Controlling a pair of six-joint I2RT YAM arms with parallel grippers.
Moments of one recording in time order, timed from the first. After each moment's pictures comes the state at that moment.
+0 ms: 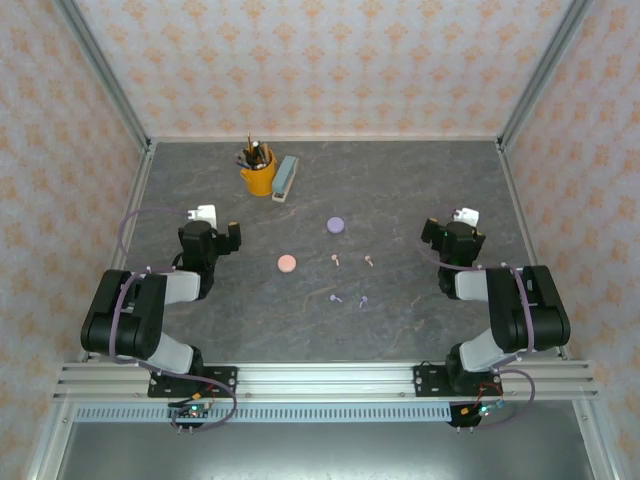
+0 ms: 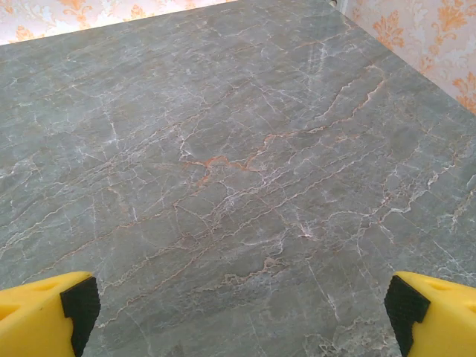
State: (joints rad) left arm -0.03 1.49 0.41 0.59 -0.20 -0.07; right arm 0.04 1.51 0.39 0.66 0.30 0.20
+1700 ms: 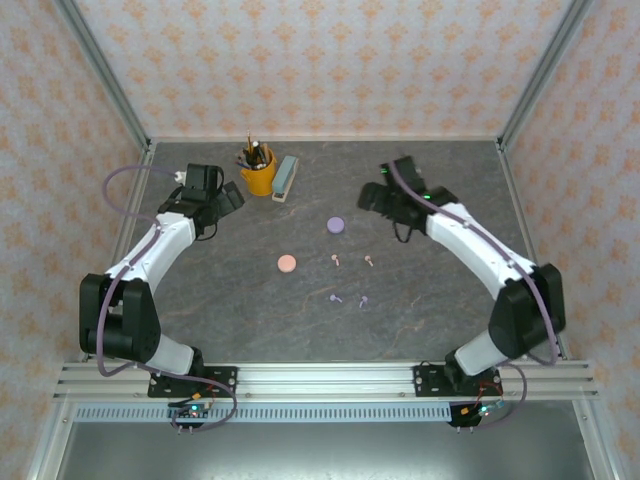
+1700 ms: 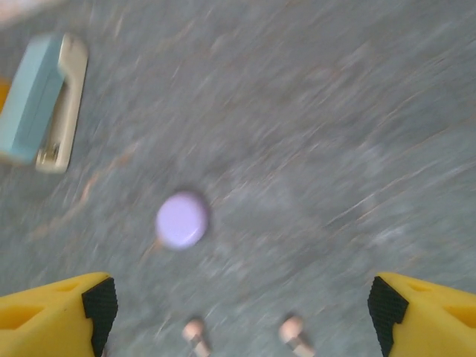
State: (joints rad) left arm -0.08 1.47 1.08 -0.49 -0.19 -0.63; right arm 0.51 1.56 1.32 -0.67 0.11 0.68
